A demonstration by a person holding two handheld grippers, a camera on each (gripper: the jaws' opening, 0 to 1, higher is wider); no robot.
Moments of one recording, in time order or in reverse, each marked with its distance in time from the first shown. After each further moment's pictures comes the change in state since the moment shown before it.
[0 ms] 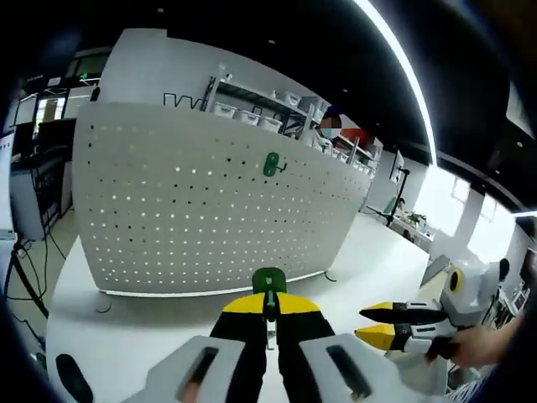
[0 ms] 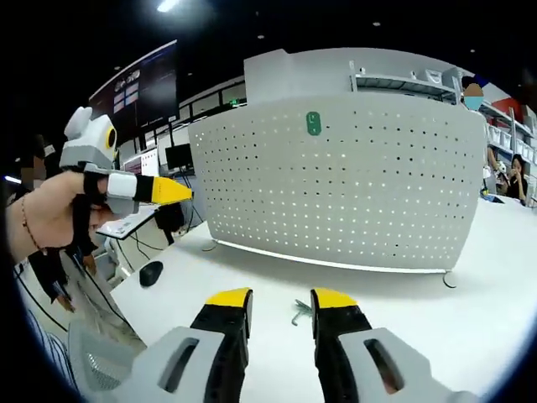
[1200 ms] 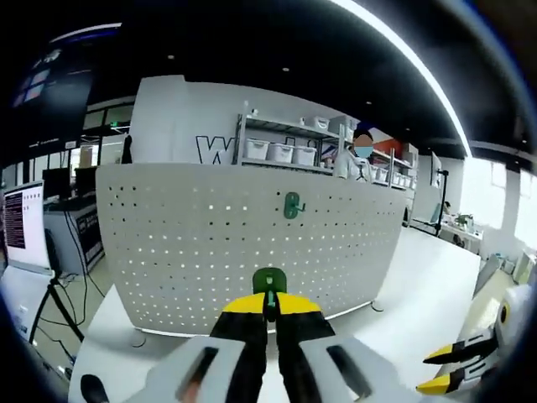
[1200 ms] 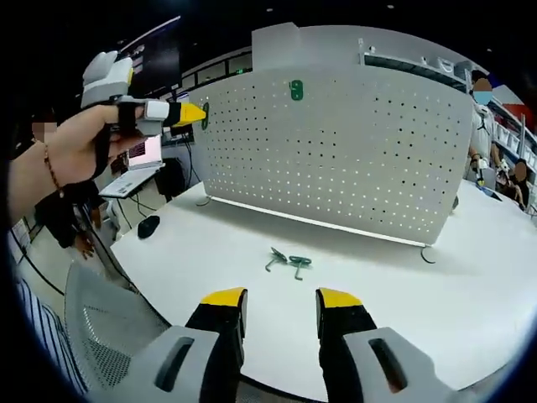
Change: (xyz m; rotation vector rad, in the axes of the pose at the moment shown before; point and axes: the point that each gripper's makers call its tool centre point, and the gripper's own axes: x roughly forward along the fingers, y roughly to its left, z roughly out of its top) left arm 0.028 0.000 0.045 0.116 -0.171 0.269; right arm -0.044 -0.044 -0.050 -0.051 0.168 0.013
